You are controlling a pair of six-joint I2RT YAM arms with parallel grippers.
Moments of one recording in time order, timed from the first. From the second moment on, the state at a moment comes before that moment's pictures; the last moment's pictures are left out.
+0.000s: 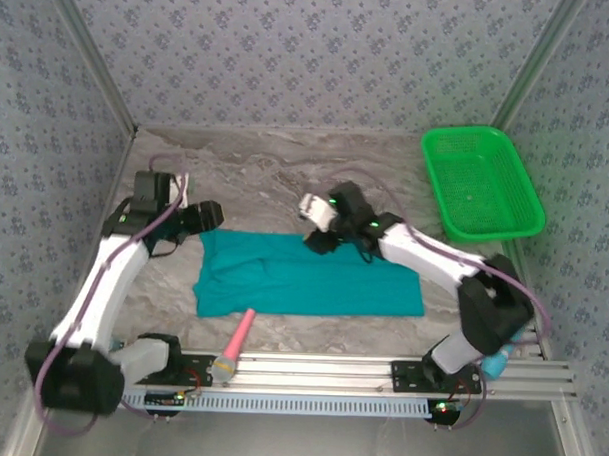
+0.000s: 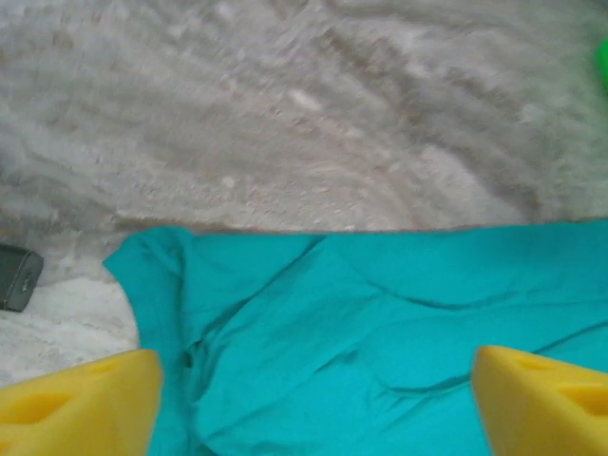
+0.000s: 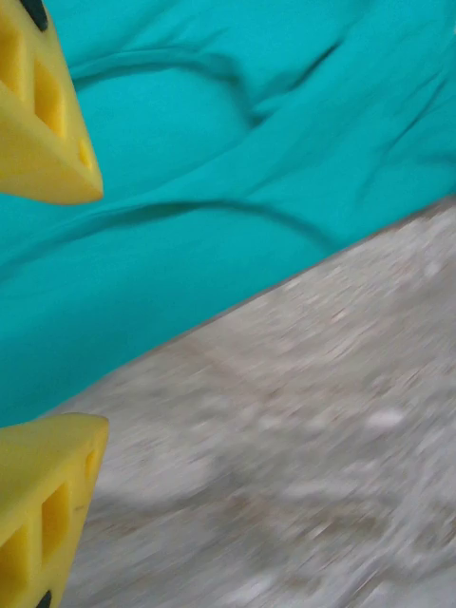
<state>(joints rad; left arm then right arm) -0.09 1.21 1.01 -0.75 0.28 -0.39 0.72 1.66 1.14 -0.27 -0.17 -0.39</state>
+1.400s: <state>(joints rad) -0.04 1.86 1.19 -0.74 0.19 -0.63 0.81 1.98 1.35 -0.25 -0.53 -0.52</state>
